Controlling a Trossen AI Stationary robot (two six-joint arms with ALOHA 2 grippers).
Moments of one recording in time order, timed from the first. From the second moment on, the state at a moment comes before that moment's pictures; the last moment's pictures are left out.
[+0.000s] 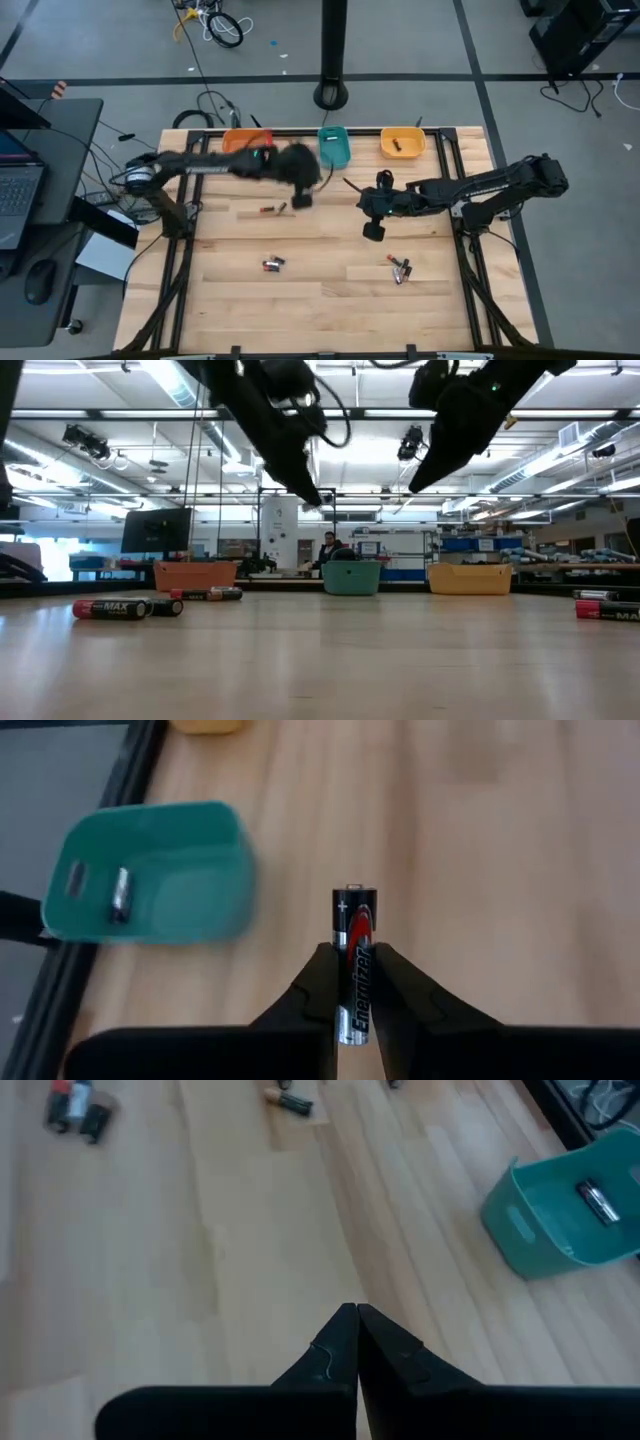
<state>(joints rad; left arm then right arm) 0.27 1.66 1.27 -0.45 -0.03 0.21 0.07 1.34 0.90 -0.44 0.32 0.21</state>
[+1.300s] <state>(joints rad) 0.68 2.32 1.97 -0.73 0.27 0.44 0.00 1.34 0.89 -0.47 0.32 0.21</state>
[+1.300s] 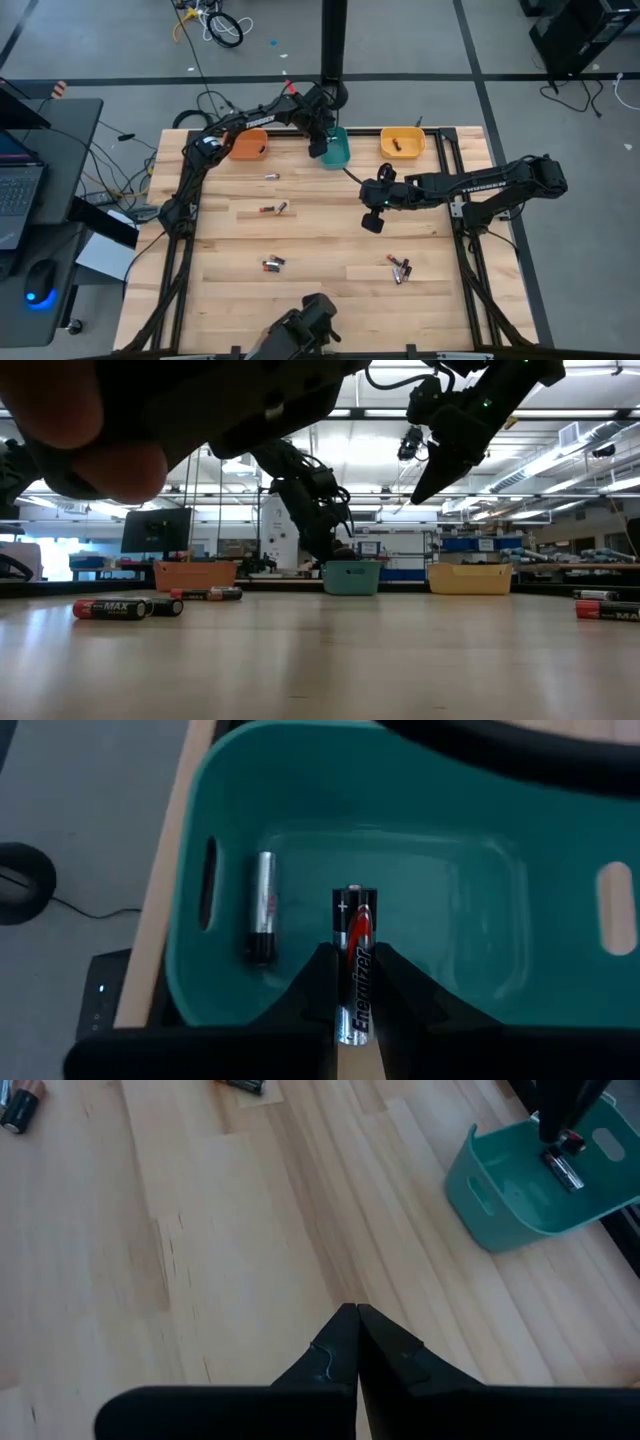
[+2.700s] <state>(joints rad) 0.68 2.35 1.97 -0.76 0.18 0.50 -0.02 1.34 0.89 -0.47 0.32 0.19</state>
